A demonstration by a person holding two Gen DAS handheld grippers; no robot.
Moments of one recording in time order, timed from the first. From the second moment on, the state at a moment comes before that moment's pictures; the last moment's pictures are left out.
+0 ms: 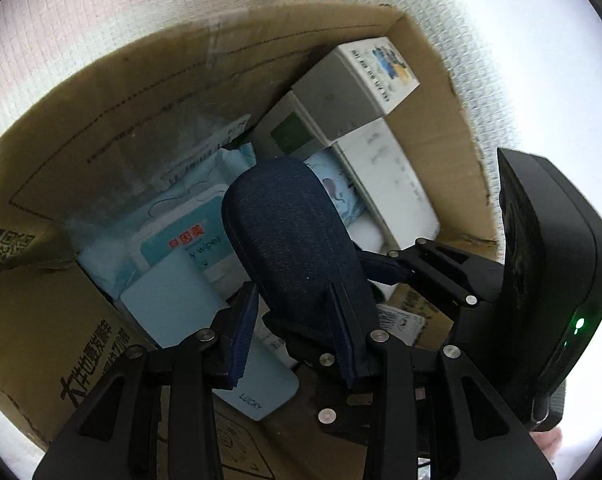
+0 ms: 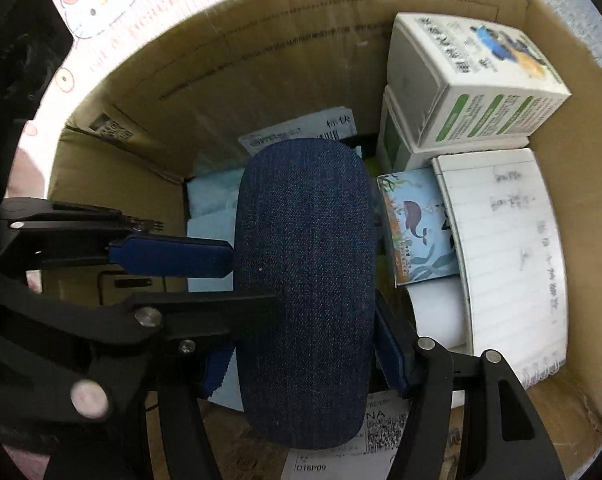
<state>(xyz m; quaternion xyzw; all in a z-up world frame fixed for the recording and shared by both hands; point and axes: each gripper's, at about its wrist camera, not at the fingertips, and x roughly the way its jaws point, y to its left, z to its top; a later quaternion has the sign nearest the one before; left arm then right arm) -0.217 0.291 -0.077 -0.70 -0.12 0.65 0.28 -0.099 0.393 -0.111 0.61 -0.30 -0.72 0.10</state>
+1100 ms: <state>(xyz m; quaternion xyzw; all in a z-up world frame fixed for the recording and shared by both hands) -0.185 0.289 -0.028 -0.63 -0.03 0.73 0.25 -0.037 0.417 -0.054 0.59 -0.29 -0.75 0.02</state>
